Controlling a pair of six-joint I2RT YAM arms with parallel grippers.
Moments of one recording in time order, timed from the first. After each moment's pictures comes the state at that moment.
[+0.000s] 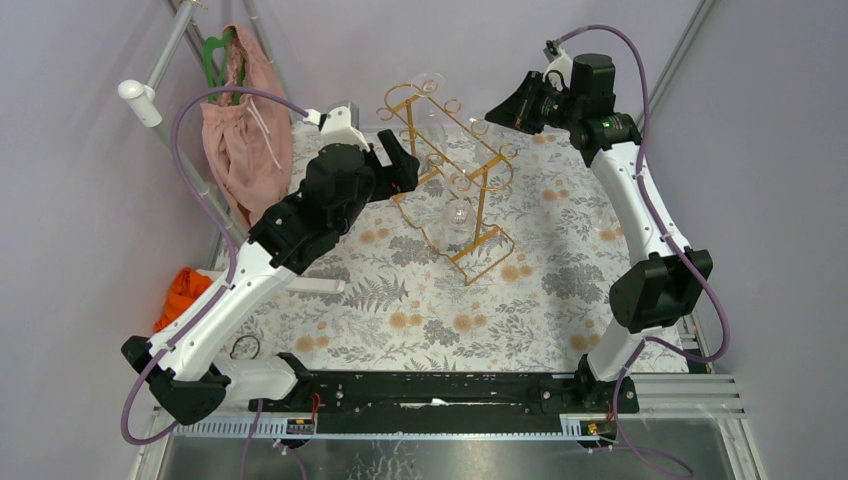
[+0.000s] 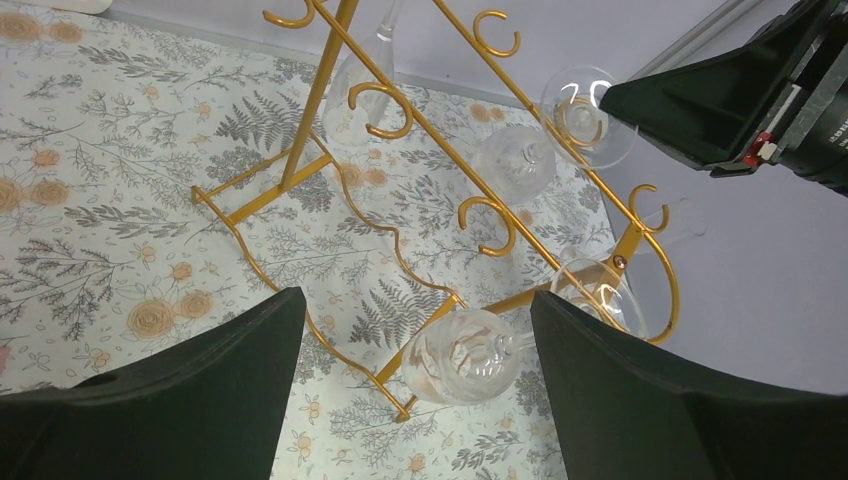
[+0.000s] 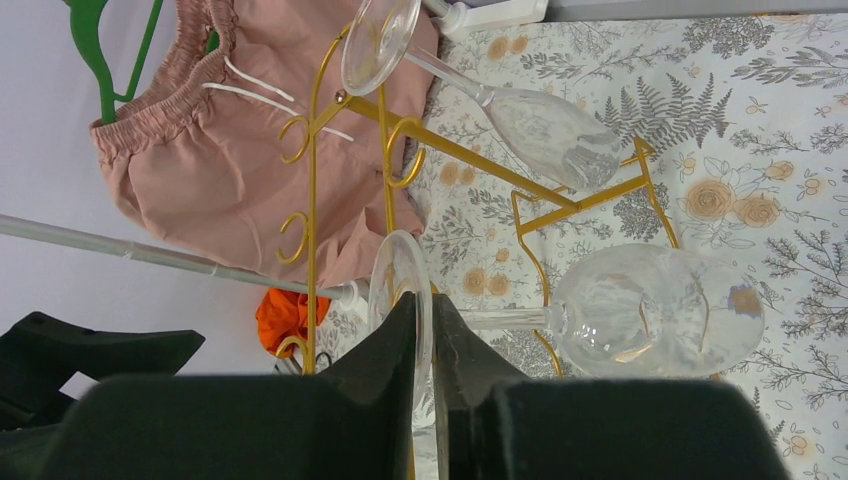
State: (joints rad) left arm -0.72 1.23 1.47 -0.52 -0.41 -0.61; right arm 0.19 1.73 1.84 -0.46 -0.65 0.59
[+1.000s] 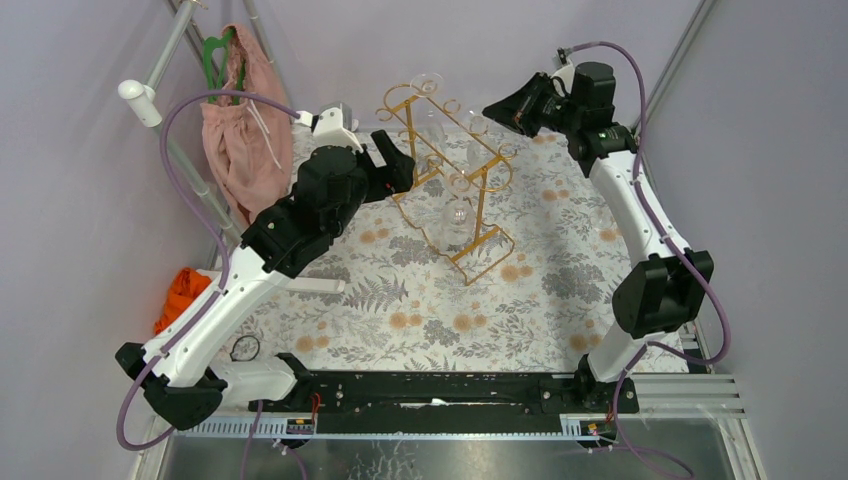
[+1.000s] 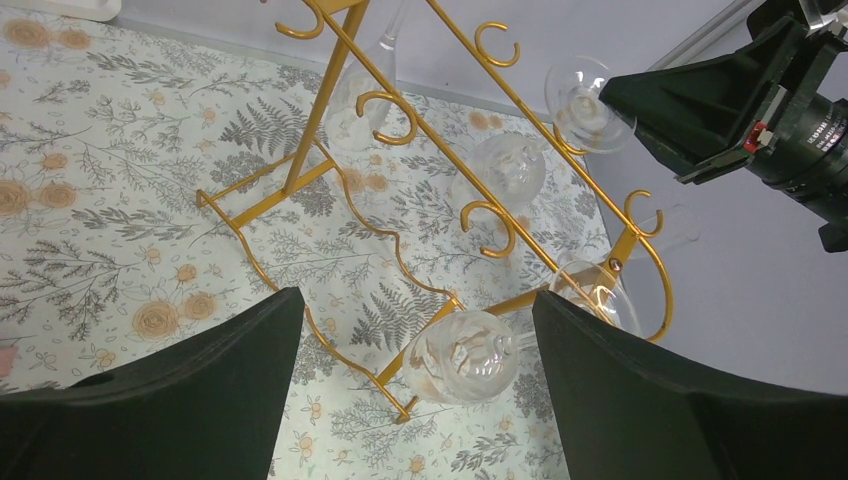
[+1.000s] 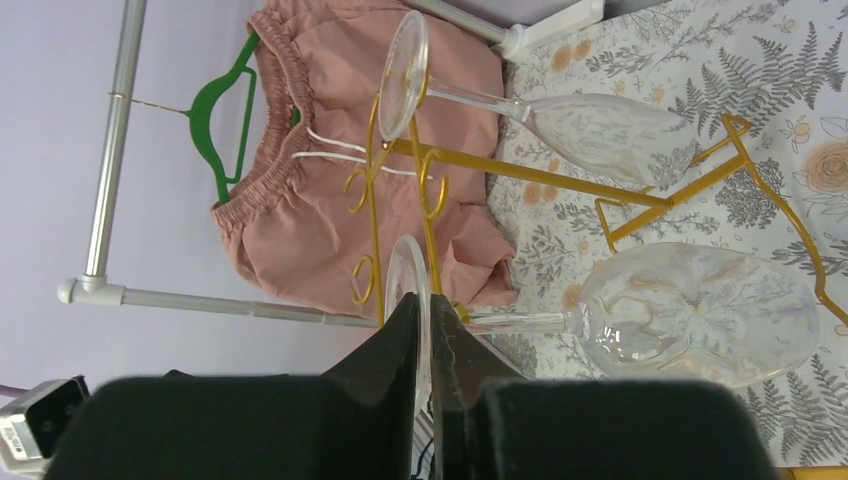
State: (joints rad) left arm -0.71 1.20 1.46 -0.52 -0.41 -0.61; right arm 0.18 1.70 1.71 -0.26 -0.64 0.94
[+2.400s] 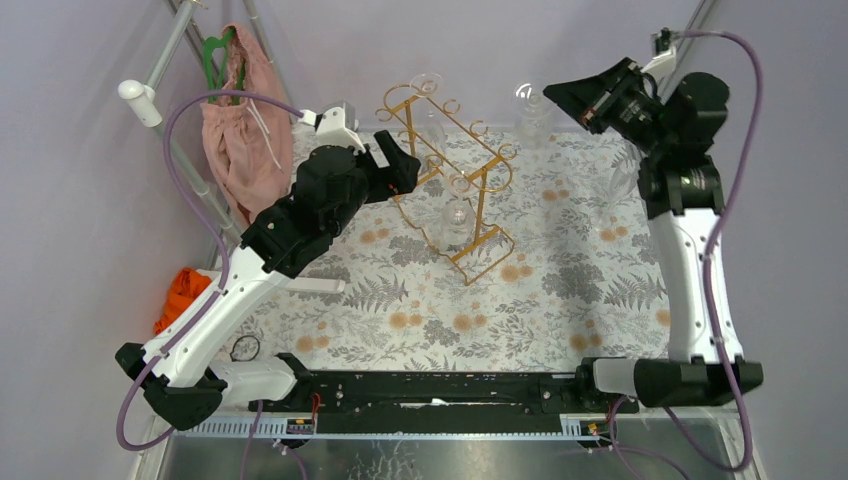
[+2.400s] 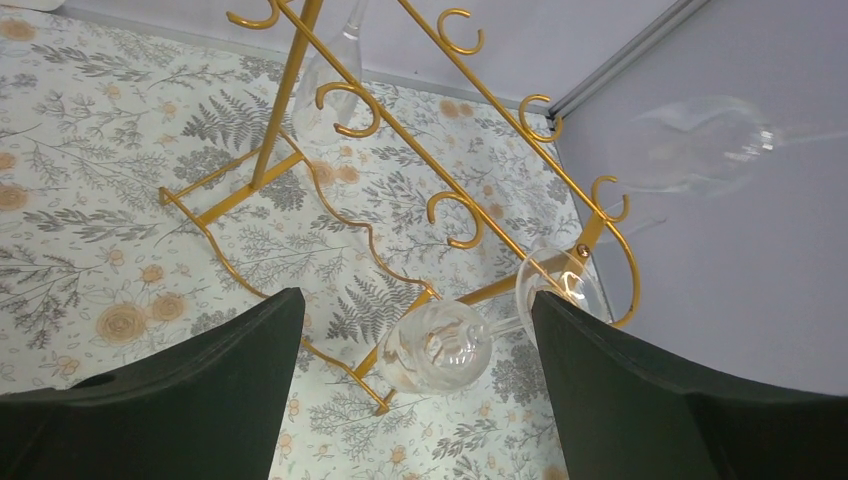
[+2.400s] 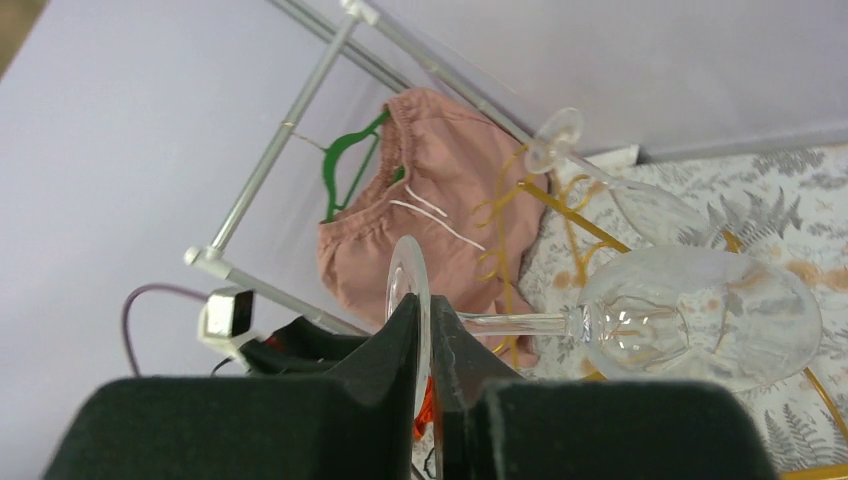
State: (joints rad) left arm -0.71 1.20 1.46 -0.51 -0.35 -0.62; right arm 0.02 1.34 1.65 -0.26 -0.66 0.95
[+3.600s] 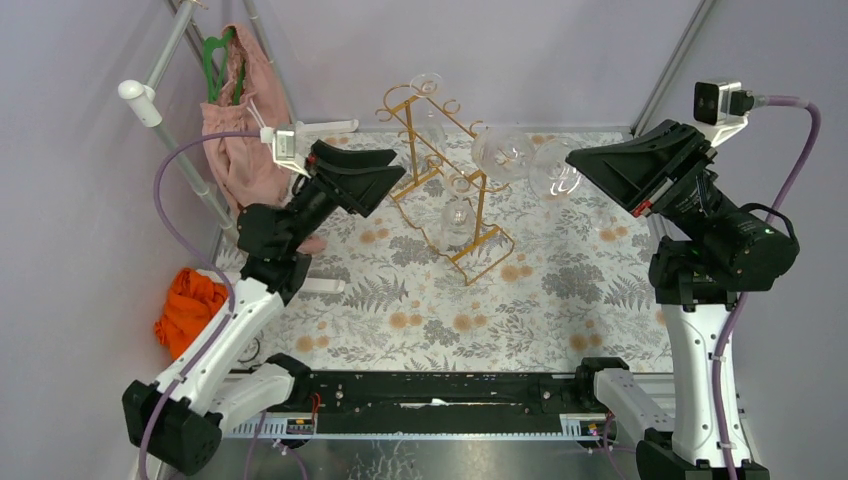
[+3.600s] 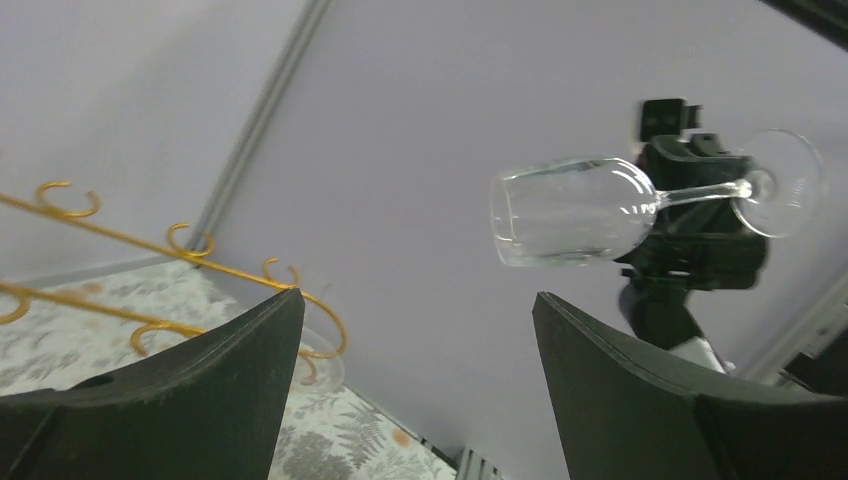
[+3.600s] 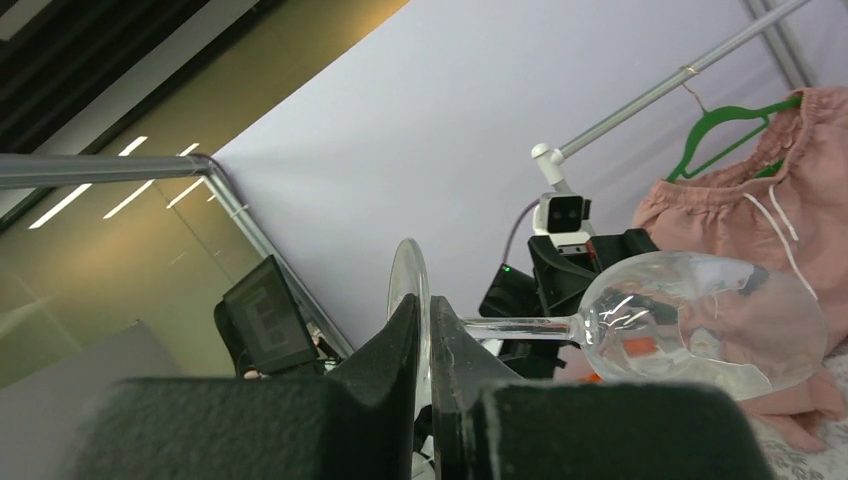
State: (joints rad) left arm -0.45 0.96 0.90 0.57 0.37 -0.86; right arm 0.02 0.90 1.31 0.57 -0.89 1.60
